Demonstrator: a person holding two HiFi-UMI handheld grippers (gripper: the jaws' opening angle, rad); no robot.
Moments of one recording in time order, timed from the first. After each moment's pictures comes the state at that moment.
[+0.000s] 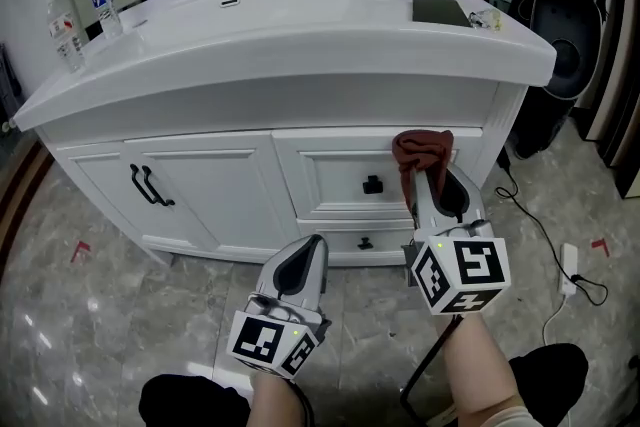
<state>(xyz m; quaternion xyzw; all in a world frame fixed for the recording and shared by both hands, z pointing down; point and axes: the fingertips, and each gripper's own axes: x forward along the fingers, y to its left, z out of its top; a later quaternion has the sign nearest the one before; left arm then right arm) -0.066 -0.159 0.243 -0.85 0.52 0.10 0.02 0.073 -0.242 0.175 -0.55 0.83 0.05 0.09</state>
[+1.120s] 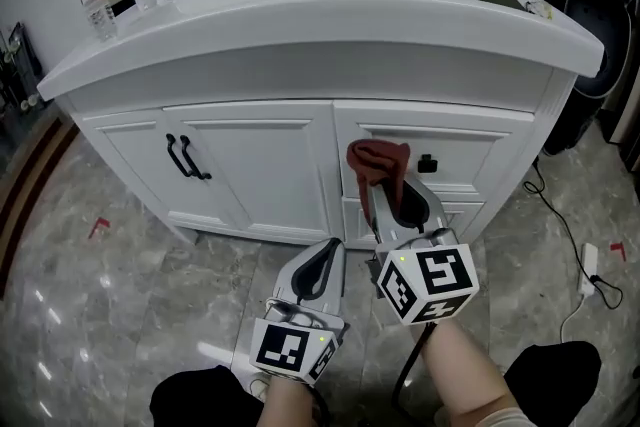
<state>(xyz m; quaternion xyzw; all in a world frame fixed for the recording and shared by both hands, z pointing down) -0.109 -0.125 0.265 -0.83 0.56 0.06 0.03 -0.061 -0.210 0.222 -0.45 0.89 -0.02 0.10</state>
